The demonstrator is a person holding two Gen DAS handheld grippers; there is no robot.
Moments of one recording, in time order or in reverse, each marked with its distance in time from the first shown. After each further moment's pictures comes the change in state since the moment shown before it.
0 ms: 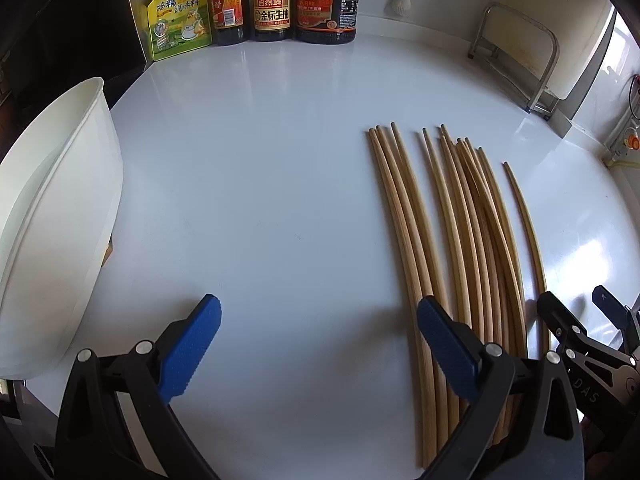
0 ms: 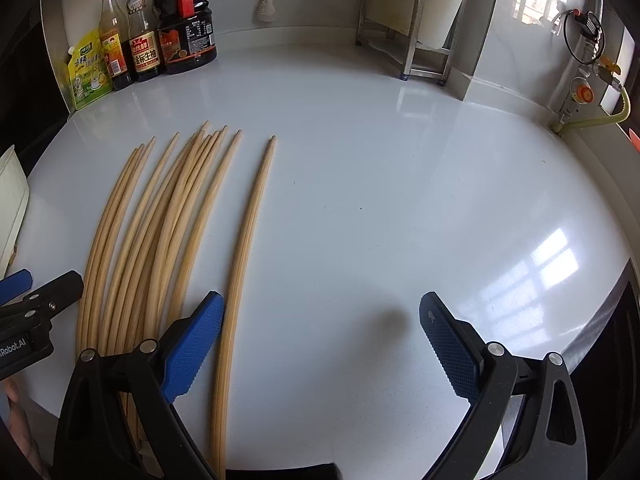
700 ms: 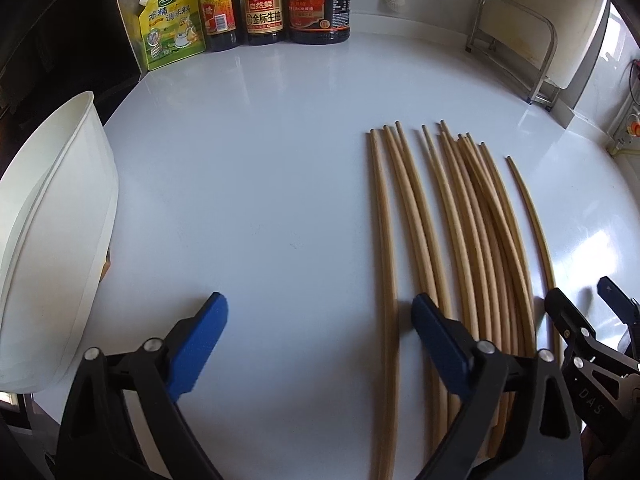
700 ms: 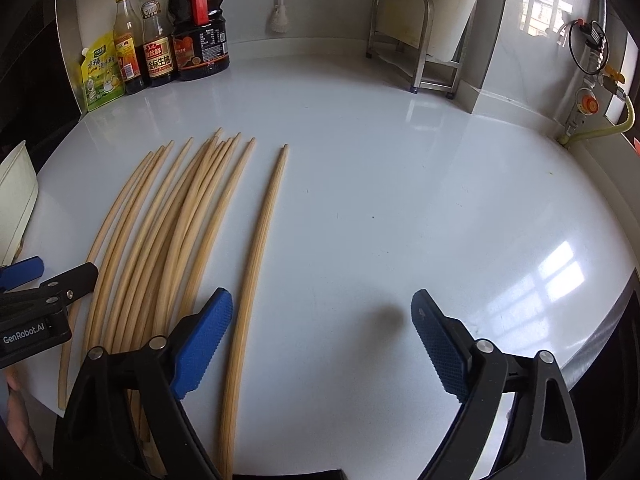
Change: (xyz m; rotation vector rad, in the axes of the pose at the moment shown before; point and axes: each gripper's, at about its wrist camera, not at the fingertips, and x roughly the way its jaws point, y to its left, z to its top) left arm 0.004 -0.006 0.002 0.047 -0.009 0.015; right arm -0.003 0.007 -0.005 -0.034 -0.057 0.030
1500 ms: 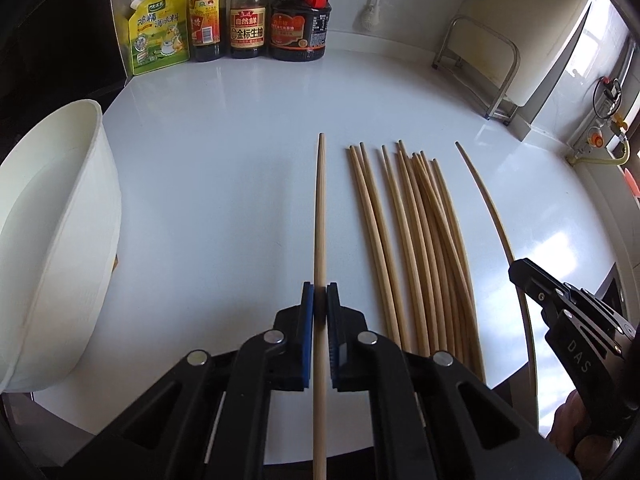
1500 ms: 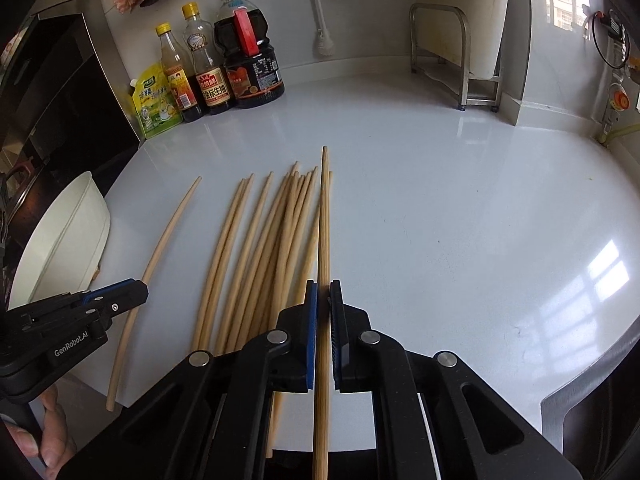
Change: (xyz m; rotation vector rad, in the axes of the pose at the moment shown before) left arm -0.045 0.015 0.000 -0.013 -0.013 -0.143; right arm -0.042 0.018 0.016 0.045 -0.038 0.229
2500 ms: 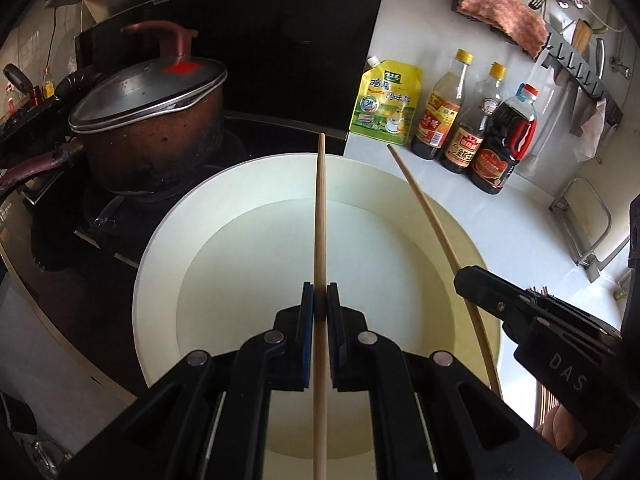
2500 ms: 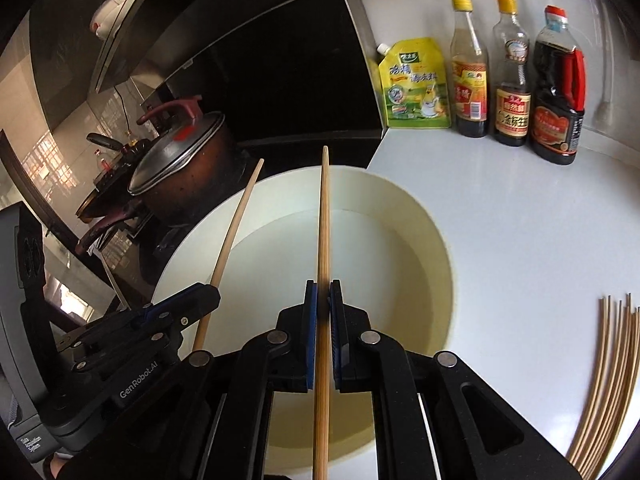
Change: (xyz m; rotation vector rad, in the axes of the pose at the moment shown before) left arm -0.099 0.269 0.009 -0.320 -0.214 0.189; right arm 0.045 0.324 0.060 -0.295 0.088 0.430
